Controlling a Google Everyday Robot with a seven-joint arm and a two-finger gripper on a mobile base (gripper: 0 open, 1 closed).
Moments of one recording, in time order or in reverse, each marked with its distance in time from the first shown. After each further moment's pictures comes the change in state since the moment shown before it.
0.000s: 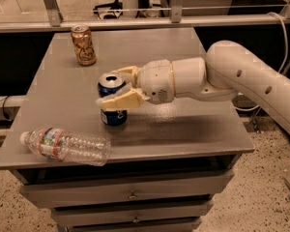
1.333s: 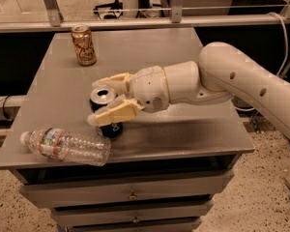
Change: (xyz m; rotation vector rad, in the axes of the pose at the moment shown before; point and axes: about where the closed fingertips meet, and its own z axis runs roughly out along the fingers) arm 0.000 0.036 0.015 -0.097 0.020 0.001
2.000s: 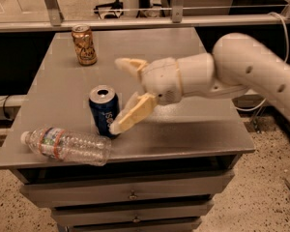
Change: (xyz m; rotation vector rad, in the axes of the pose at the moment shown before) arm -0.005 -0.012 -0.030 0.072 0.041 -0.053
